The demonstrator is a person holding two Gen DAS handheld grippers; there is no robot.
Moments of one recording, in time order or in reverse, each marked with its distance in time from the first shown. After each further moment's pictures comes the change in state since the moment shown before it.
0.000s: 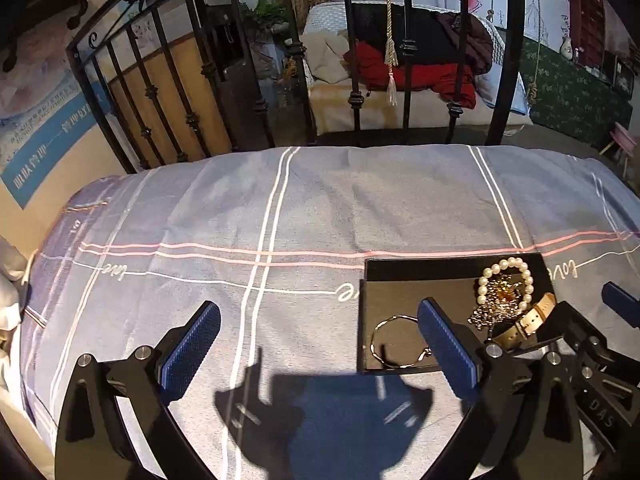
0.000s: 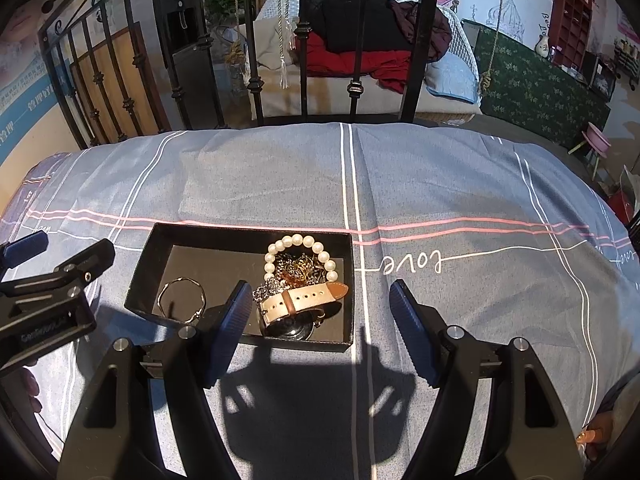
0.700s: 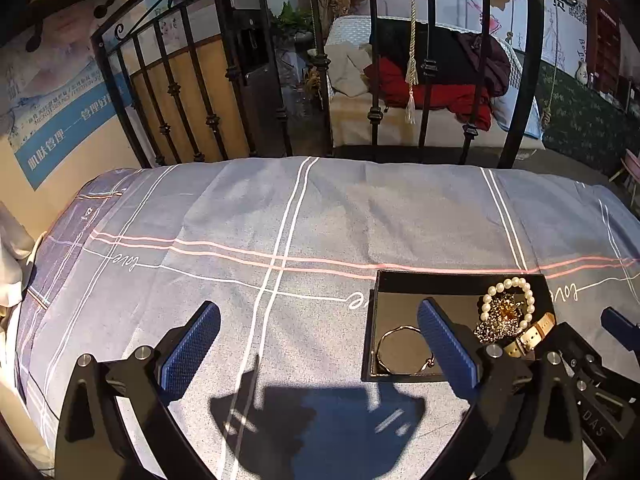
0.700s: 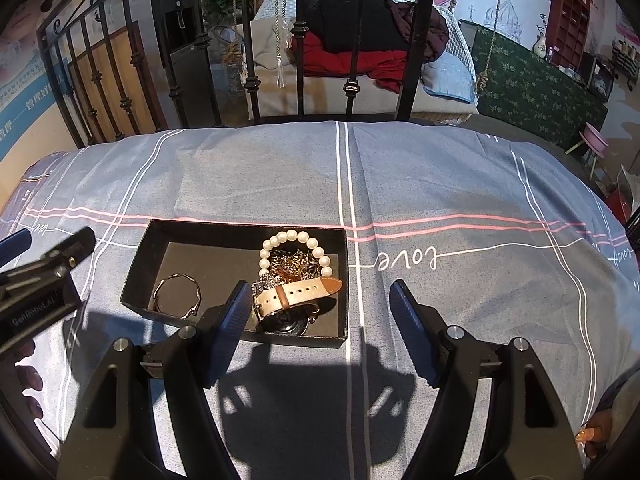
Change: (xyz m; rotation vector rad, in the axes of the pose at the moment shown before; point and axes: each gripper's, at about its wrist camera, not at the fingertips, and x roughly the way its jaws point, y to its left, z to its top) left arm -0.009 0.013 -0.001 -0.096 -0.028 0.008; right arm -0.001 -0.001 -0.002 0.002 -0.002 -0.013
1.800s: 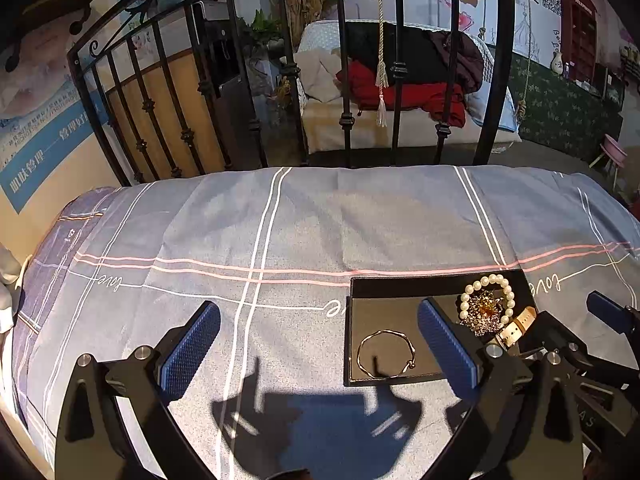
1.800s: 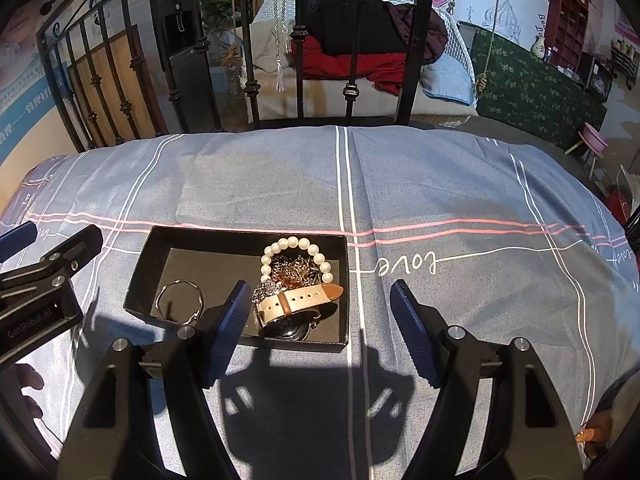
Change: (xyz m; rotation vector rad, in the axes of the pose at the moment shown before) left arm -0.004 -0.011 0.004 0.072 -0.021 -0.059; right arm -0.002 0.002 0.005 0.002 -0.011 -0.003
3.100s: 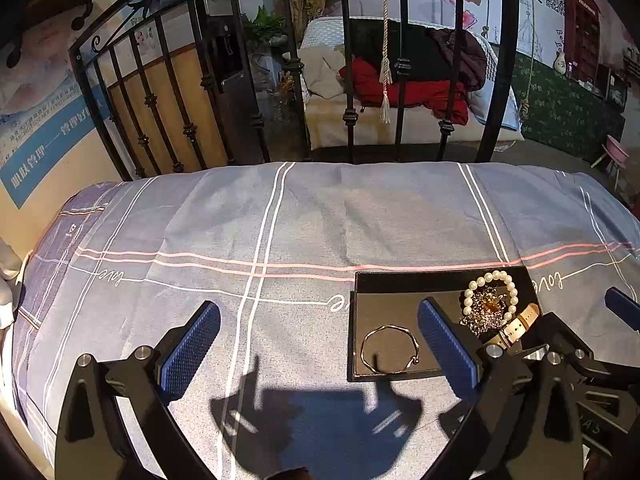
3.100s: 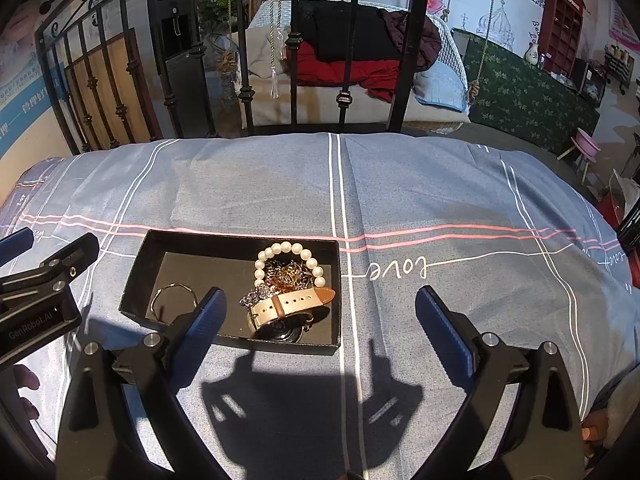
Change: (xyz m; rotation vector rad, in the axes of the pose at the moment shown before) left arm 0.001 0.003 -0.004 -0.009 0.012 0.006; right arm -0.004 -0.002 -0.002 -0.002 -0.023 -0.026
